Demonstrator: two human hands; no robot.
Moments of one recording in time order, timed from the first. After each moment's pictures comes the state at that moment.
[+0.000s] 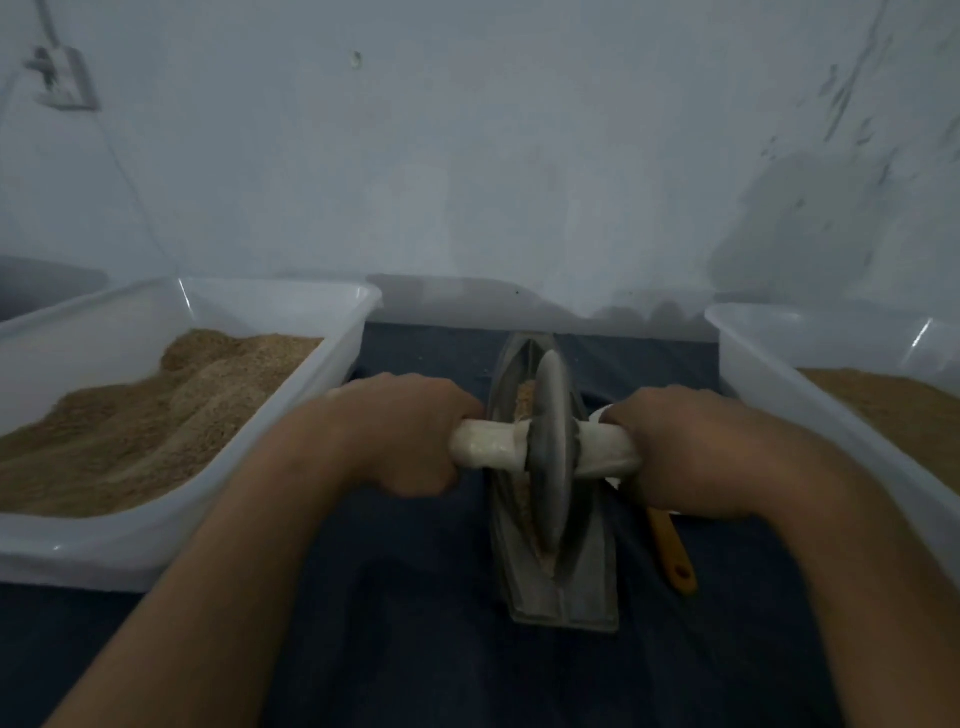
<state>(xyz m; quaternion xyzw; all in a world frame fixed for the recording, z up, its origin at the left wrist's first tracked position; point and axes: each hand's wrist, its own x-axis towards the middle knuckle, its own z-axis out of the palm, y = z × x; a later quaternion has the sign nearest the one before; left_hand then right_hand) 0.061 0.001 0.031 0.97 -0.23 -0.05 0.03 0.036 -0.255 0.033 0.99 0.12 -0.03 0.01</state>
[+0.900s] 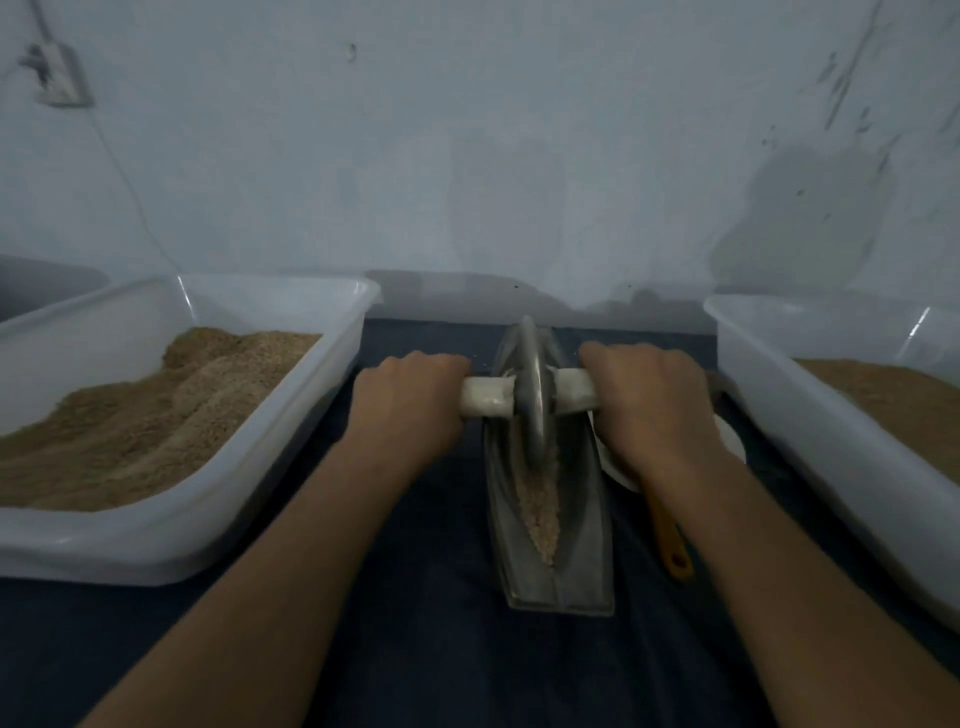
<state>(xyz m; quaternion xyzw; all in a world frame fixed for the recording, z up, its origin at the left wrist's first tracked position) 0.085 -0.021 0.000 0.98 -0.10 0.16 0.01 0.076 -0.236 0.001 0.96 0.07 0.26 0.09</state>
